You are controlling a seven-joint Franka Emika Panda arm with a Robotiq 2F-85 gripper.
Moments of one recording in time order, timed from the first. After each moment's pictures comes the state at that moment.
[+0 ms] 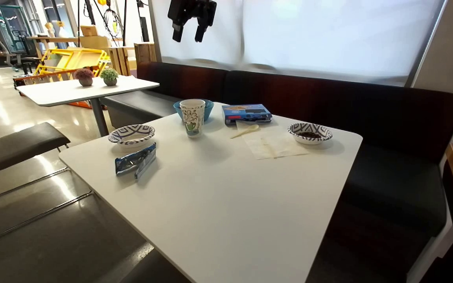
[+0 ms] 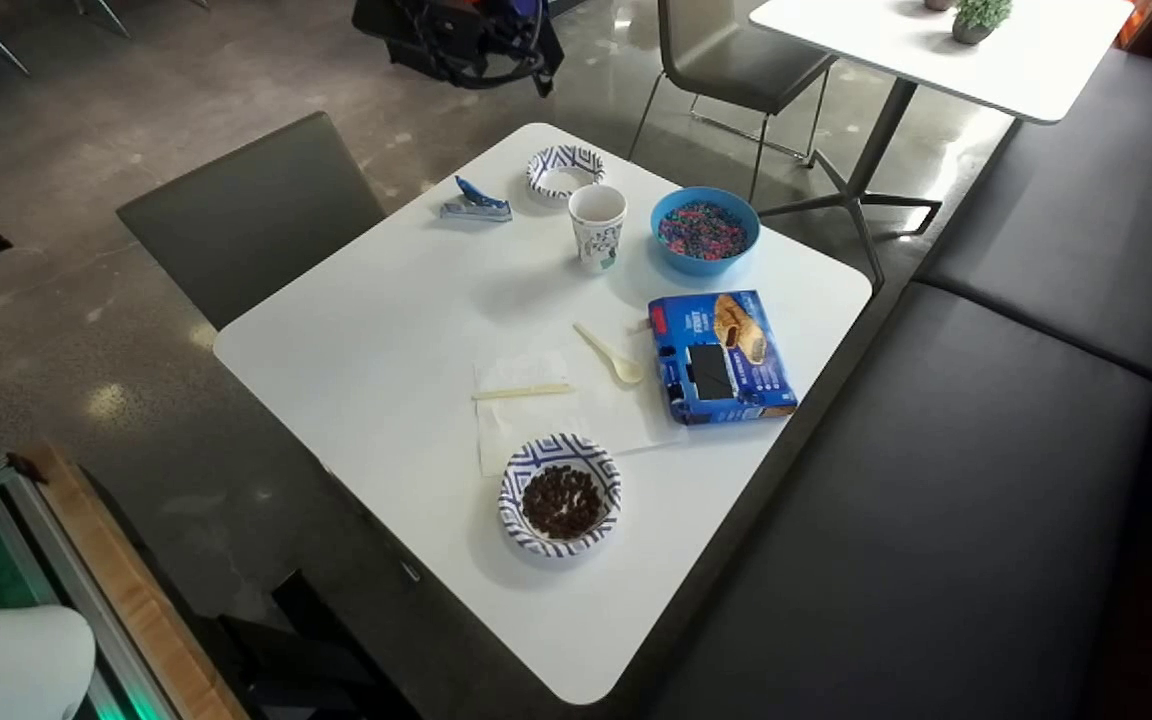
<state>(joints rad) 0.01 0.39 0.07 -1.82 0.02 2.61 -0.14</state>
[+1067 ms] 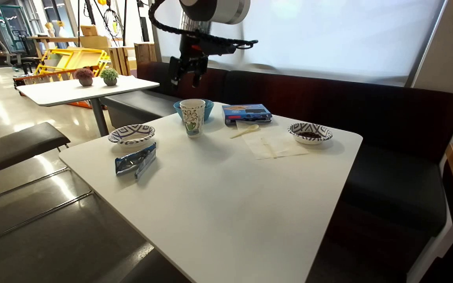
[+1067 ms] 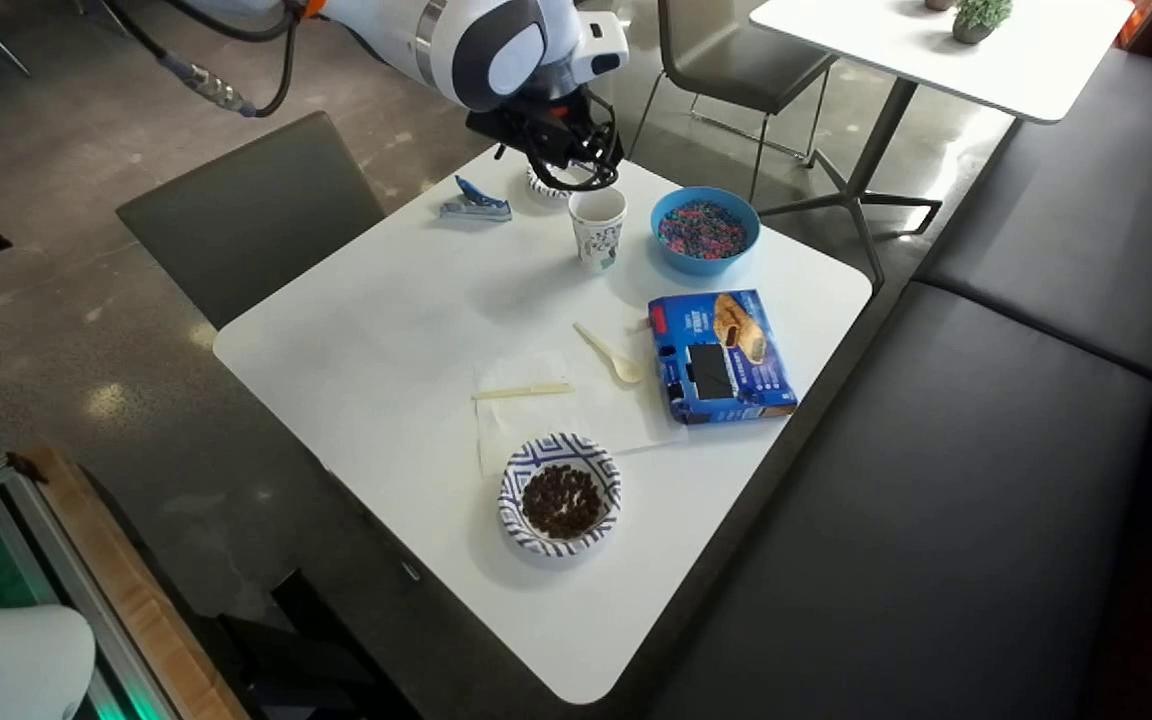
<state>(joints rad) 0.00 0.83 0.02 -1.42 0.02 2.58 -0.11</state>
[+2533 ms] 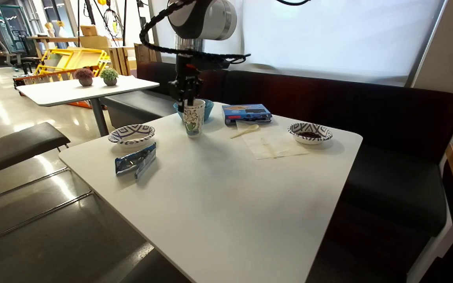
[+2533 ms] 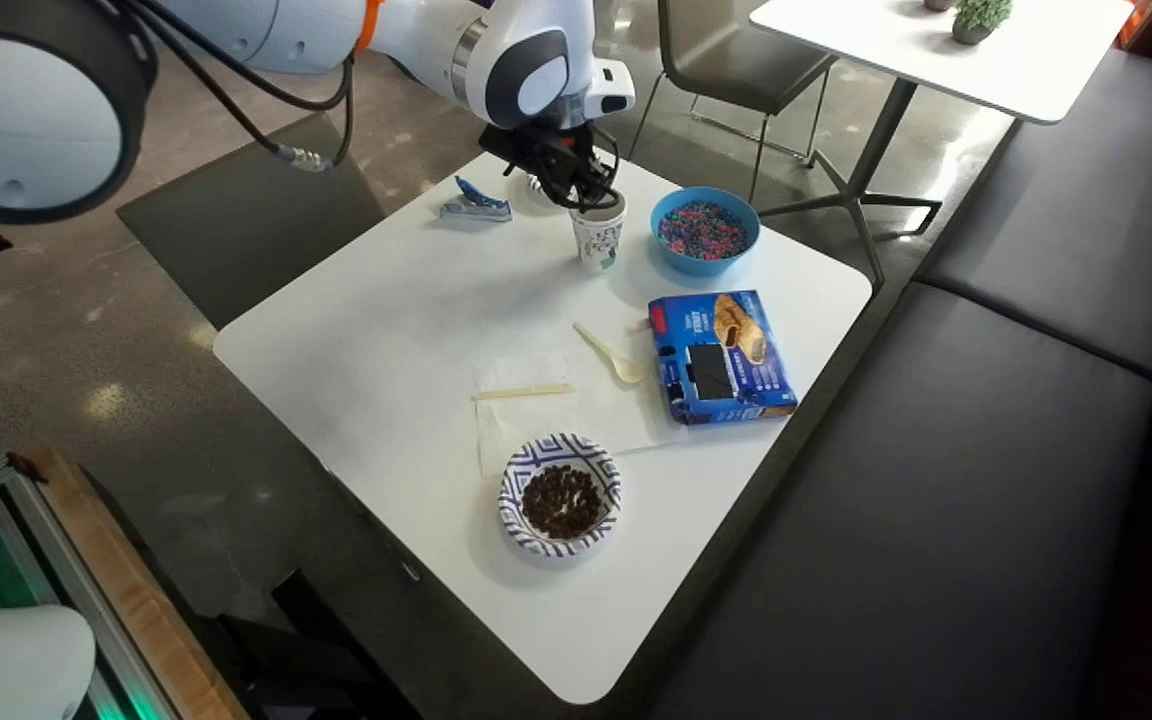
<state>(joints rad) 0.00 1.03 0.04 -1.16 0.02 2.36 -0.08</state>
